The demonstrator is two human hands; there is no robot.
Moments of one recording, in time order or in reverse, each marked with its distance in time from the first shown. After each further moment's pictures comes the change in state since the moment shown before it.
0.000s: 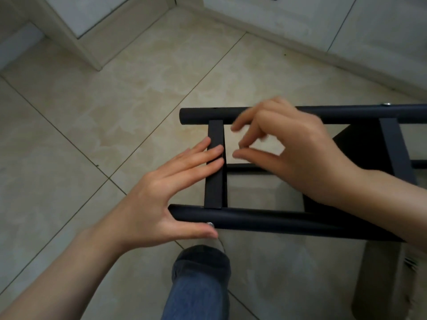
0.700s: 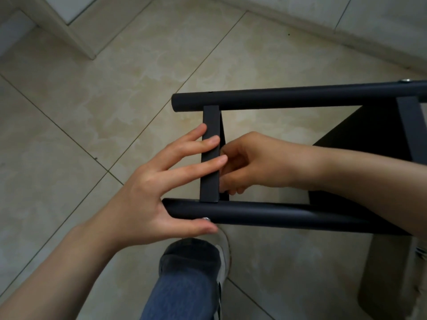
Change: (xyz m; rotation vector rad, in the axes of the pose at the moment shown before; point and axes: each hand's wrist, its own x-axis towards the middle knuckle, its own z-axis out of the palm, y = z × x) left_hand 0.001 -0.007 0.005 0.023 -0.002 0.041; right_hand 0.007 0.006 0.037 0.657 -0.635 0.636
